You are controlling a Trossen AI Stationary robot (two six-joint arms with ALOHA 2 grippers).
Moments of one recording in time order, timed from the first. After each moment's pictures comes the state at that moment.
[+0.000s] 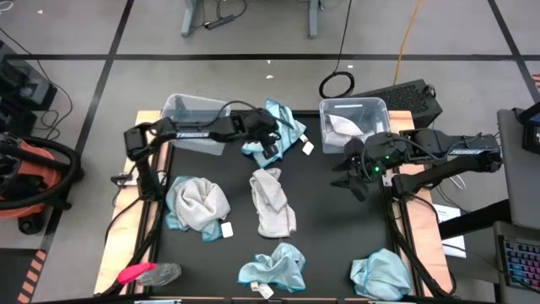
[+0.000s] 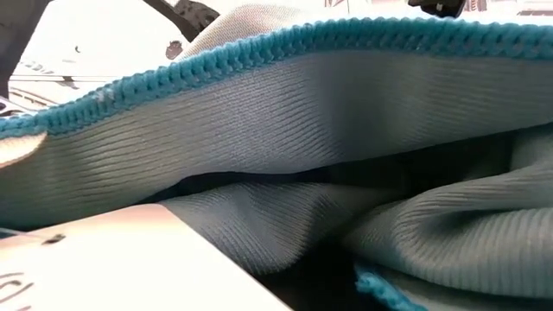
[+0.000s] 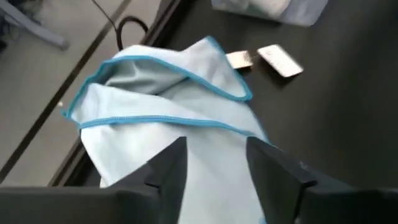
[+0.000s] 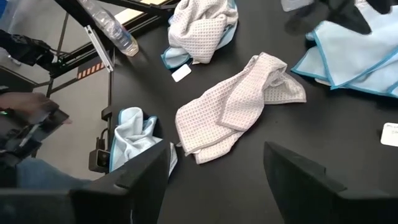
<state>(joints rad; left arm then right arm) 0.36 1.84 1.35 -0.33 -0.17 0.06 0.11 1.02 1.24 -0.89 -0.01 0.52</state>
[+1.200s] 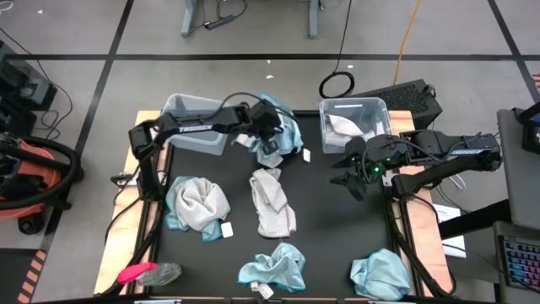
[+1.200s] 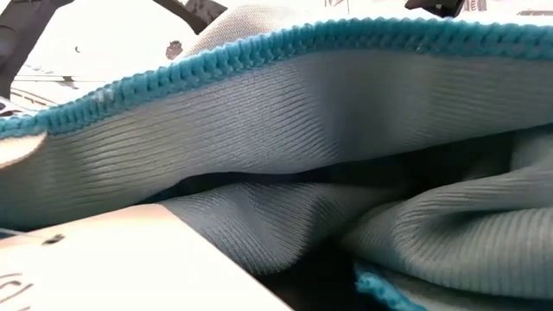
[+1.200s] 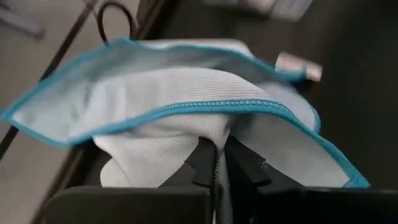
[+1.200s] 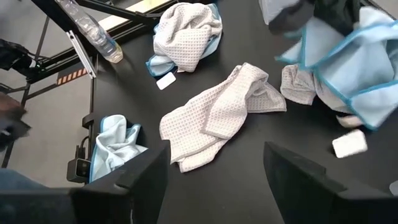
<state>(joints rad) 0.39 1.87 1.51 -0.51 -0.07 0.09 0.13 1.02 1.24 -0.89 0.08 0.50</state>
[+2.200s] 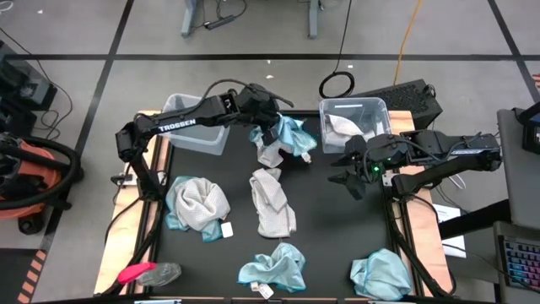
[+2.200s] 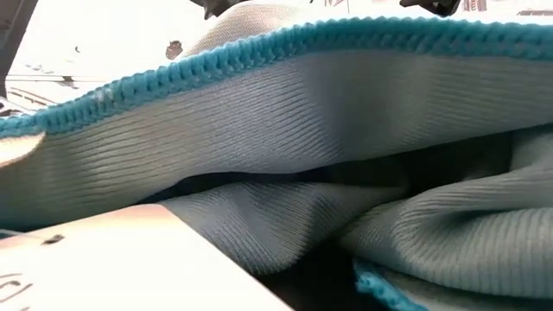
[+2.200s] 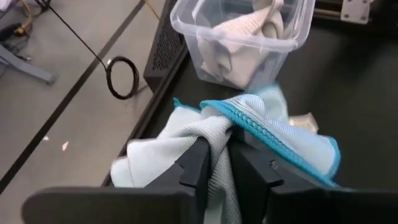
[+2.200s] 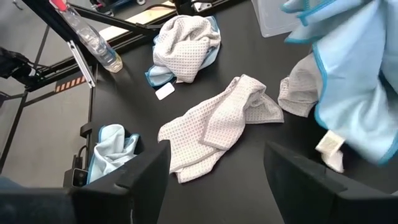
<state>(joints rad) 0.38 1.75 1.64 -0.57 -0.06 0.08 0.13 1.02 1.24 -0.85 0.11 0.49</state>
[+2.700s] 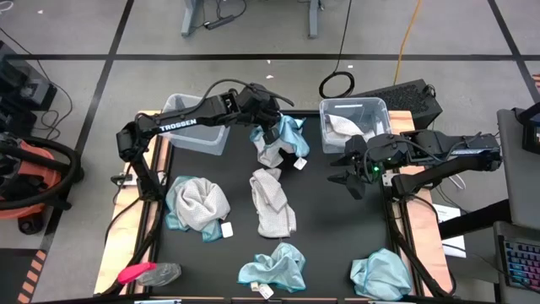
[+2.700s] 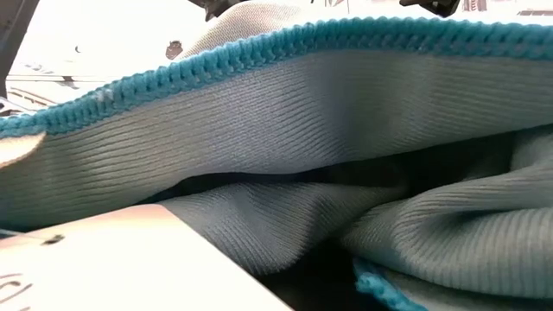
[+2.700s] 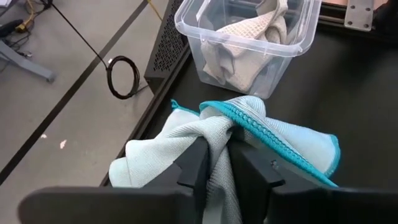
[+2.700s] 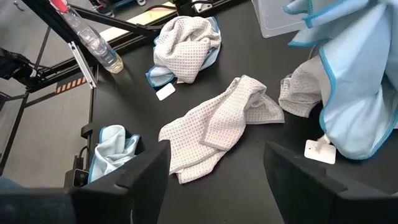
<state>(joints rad) 0.38 1.76 1.64 -0.56 -0.06 0.06 0.13 1.02 1.24 -0.85 0.11 0.49</state>
